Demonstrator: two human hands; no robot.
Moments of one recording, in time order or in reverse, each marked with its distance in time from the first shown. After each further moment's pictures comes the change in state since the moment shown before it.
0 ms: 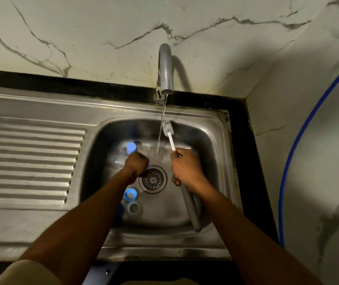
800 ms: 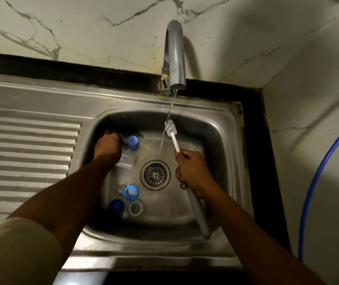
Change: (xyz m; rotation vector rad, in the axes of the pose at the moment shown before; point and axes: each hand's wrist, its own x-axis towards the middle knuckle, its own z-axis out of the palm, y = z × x) left_hand 0.066 -0.012 -0.070 0.868 0.352 0.228; right_hand 0.019 0.015 0.004 0.192 -0.086 0.153
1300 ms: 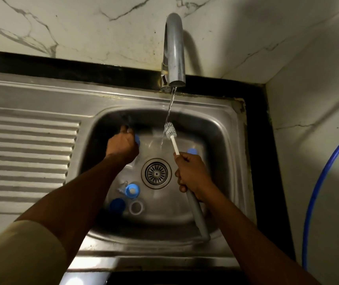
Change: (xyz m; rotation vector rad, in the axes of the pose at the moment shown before) left_hand -0.010 0.036 0.010 0.113 0.016 0.176; right_hand -0.005 0.005 0.000 0.036 -0.038 0.081
